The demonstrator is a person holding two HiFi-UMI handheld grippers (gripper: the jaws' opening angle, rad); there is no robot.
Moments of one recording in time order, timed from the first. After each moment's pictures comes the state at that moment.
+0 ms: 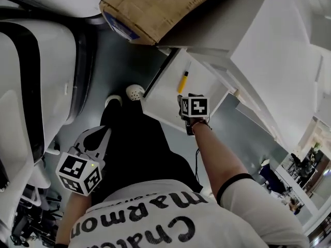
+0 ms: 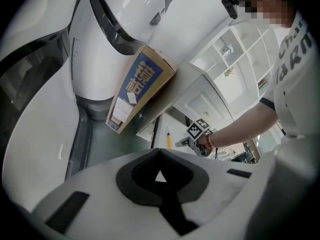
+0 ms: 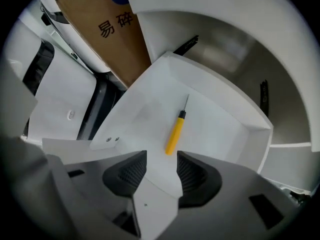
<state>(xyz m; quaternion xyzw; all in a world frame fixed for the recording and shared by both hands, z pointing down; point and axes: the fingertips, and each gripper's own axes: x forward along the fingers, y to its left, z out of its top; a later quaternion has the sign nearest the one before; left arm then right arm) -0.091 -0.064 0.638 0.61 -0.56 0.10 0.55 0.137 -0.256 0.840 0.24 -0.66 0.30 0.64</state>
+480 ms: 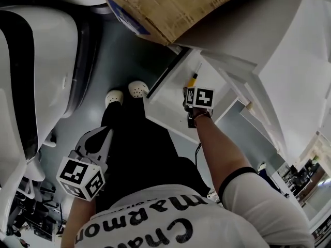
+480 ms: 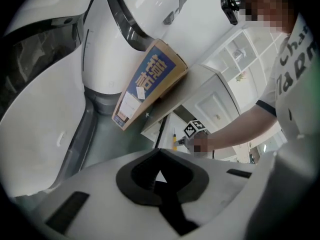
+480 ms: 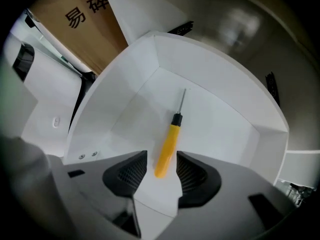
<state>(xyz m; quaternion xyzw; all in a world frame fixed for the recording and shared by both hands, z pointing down) -0.086 -0.066 0.671 0.55 -0.59 0.07 0.58 0.130 -0.285 0.902 0.27 -0.64 0.32 0.65</state>
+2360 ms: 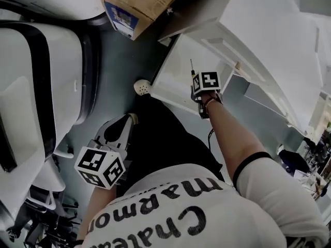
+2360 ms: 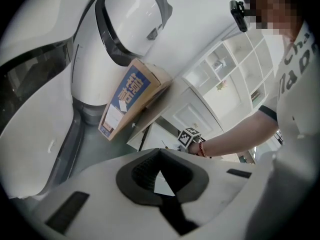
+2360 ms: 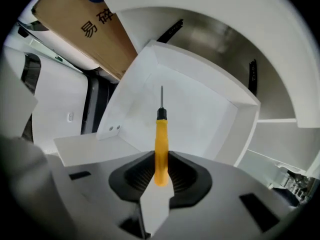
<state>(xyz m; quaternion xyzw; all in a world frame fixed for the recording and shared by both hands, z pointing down) -0.057 -0.072 0.601 0.61 -0.59 0.03 0.53 0.167 -0.241 0.819 0.25 -0.58 0.36 0.68</state>
